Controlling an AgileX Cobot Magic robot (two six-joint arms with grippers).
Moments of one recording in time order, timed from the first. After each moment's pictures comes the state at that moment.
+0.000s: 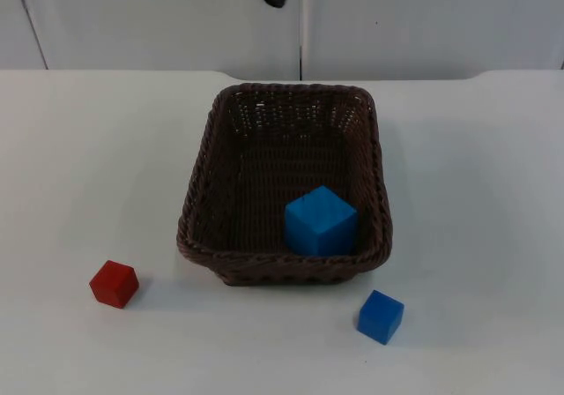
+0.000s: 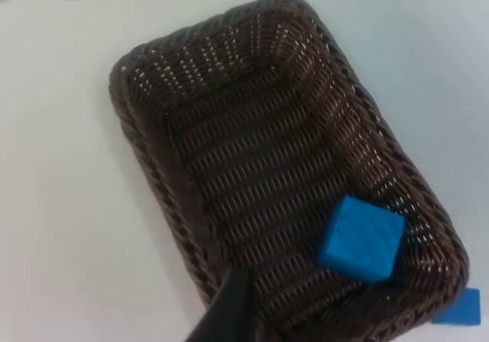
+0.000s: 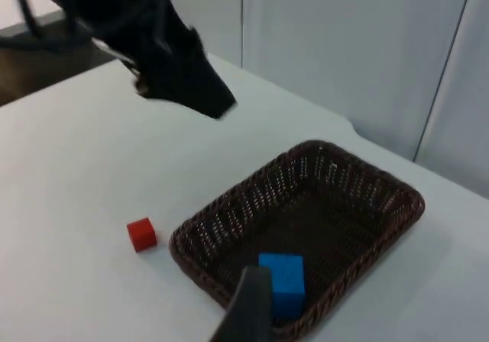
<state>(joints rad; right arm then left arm) 0.79 0.63 -0.80 -0.13 0.61 0.06 -0.59 1.42 -1.21 0.03 0.72 -0.14</state>
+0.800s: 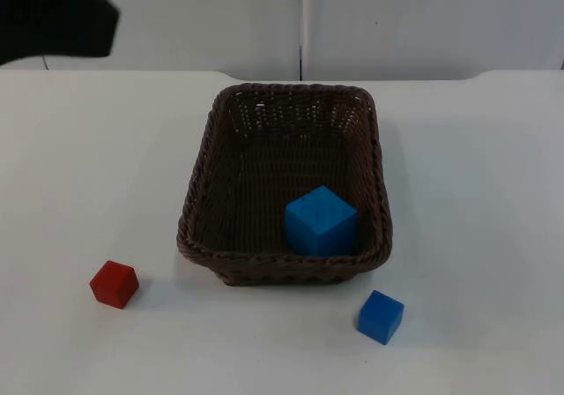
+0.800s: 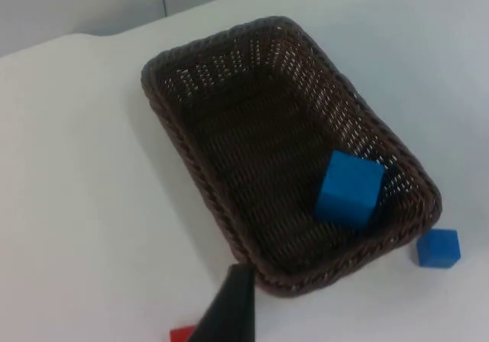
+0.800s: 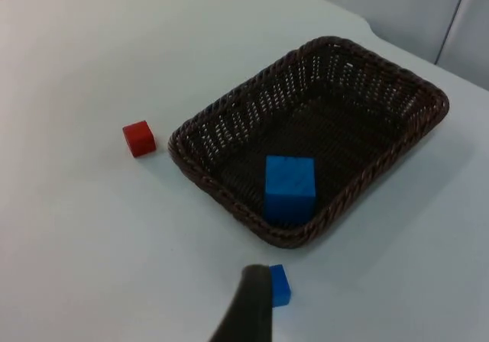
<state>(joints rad) 0.79 0.63 -0.65 -0.12 0.61 0.06 -0.59 0.83 -0.75 0.03 0.63 -0.11</state>
